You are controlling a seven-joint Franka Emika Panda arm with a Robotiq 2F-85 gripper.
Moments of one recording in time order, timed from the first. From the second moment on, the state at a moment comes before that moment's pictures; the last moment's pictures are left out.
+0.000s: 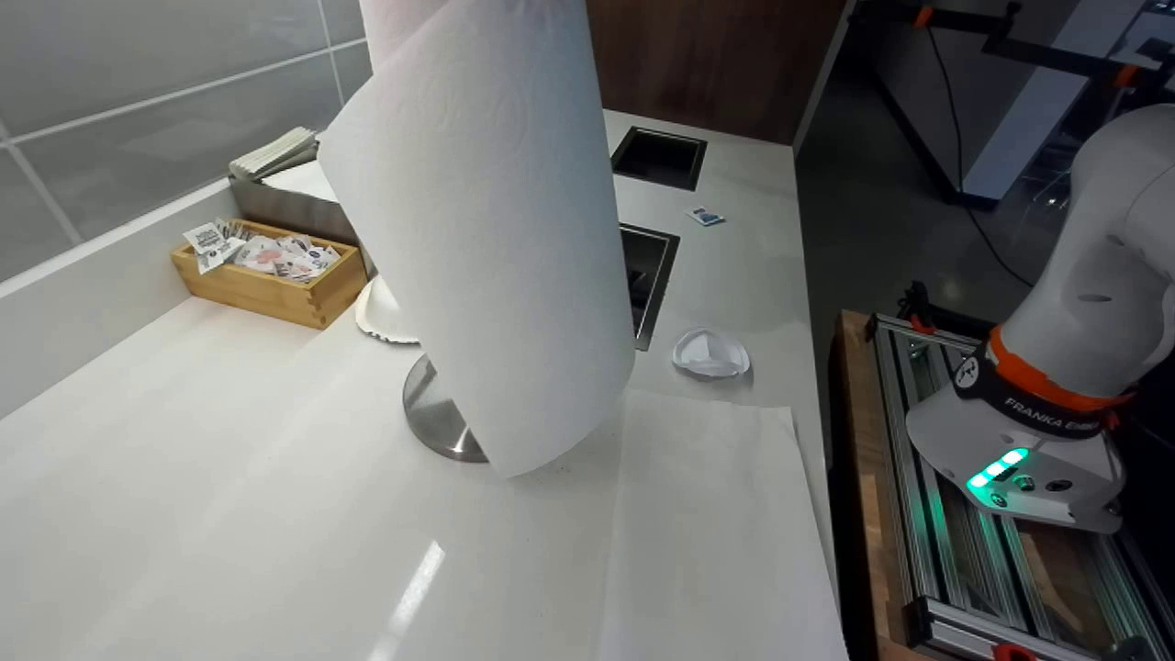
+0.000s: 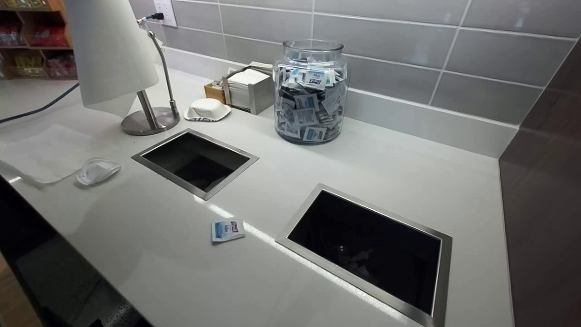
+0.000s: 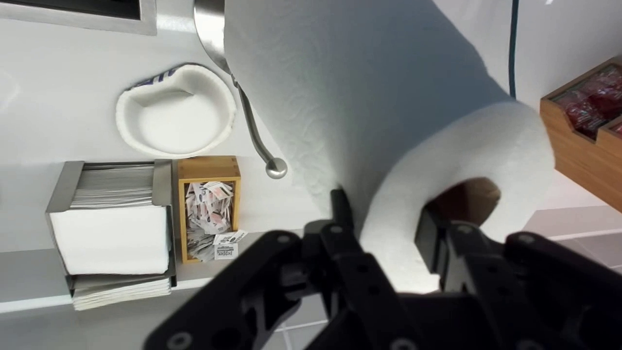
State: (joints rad) arm 0.12 -0.20 0.08 -1.88 0.33 1.97 -0.11
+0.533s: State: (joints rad) arm 0.12 -0.29 0.11 -1.88 0.27 1.97 -0.04
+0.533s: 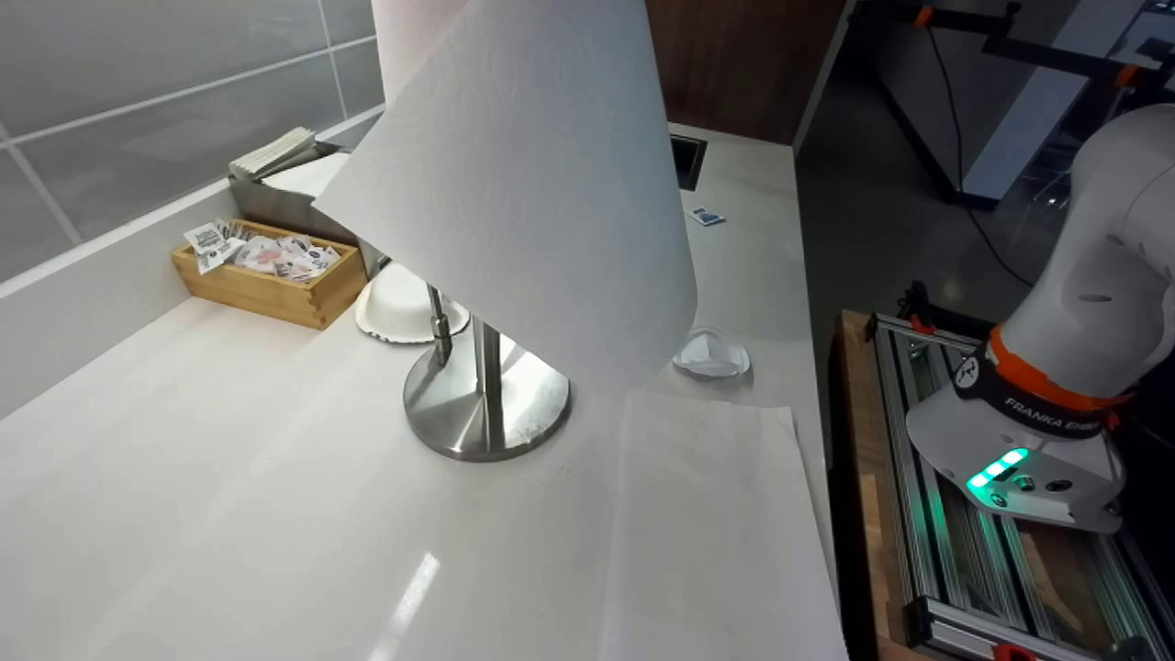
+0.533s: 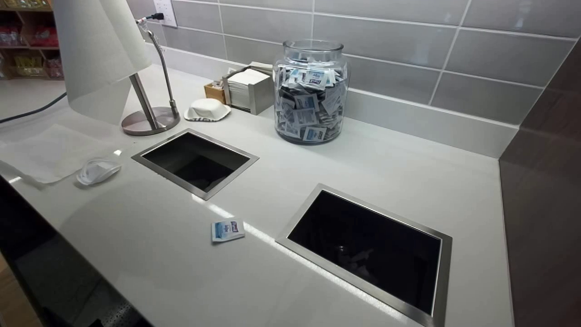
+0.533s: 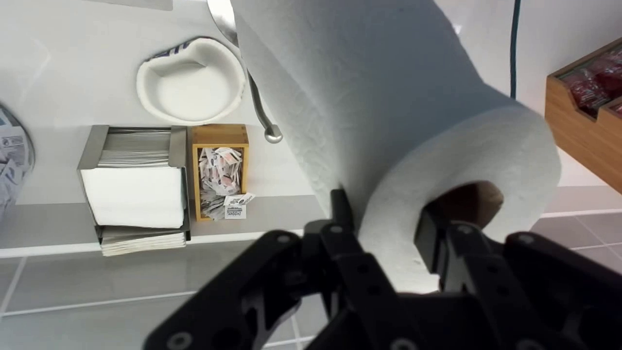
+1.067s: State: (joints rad) arm 0.13 -0.34 0.14 -1.86 0.18 1.97 -0.02
